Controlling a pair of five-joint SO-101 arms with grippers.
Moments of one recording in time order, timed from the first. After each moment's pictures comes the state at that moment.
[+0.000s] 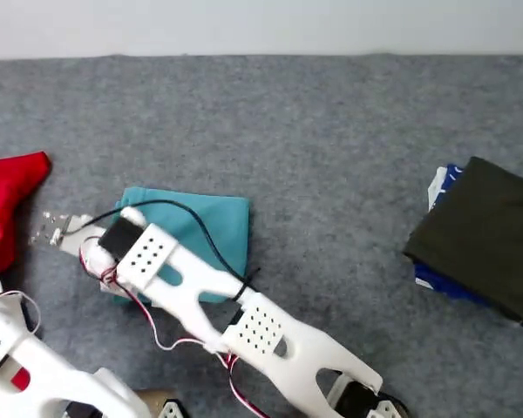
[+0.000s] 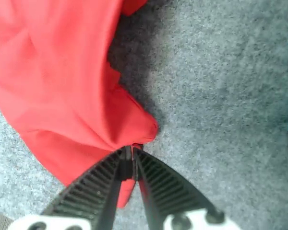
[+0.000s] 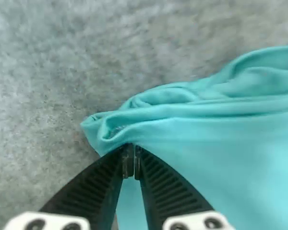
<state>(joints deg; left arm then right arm) -60.2 -42.5 52.1 74.6 -25.7 -61.2 65.3 -79.0 97.7 17.0</state>
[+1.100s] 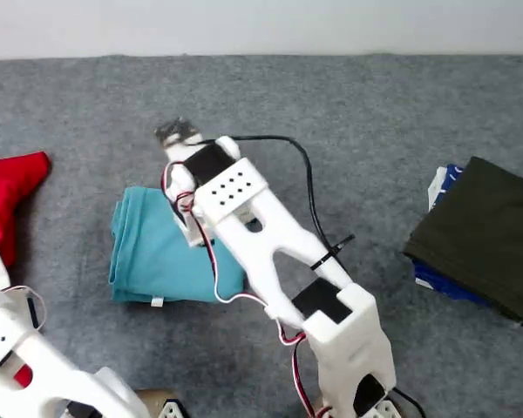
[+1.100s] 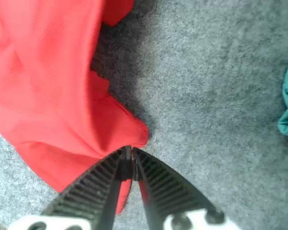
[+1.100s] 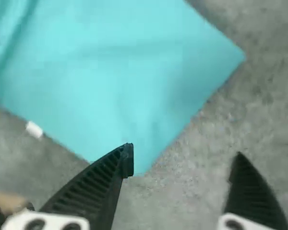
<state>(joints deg) -57.1 -42.5 52.1 74.6 -25.7 -42.8 27.7 -33.5 97.1 -12.0</state>
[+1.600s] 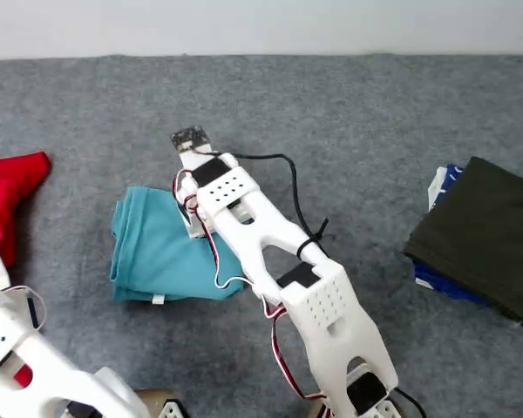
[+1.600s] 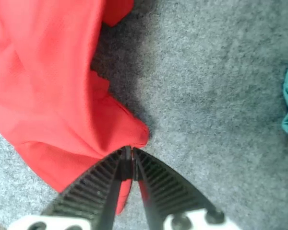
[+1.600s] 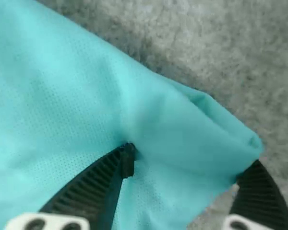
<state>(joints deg) -57.1 -42.5 52.1 74.6 -25.7 -40.1 46.0 -33.5 77.4 -13.8</state>
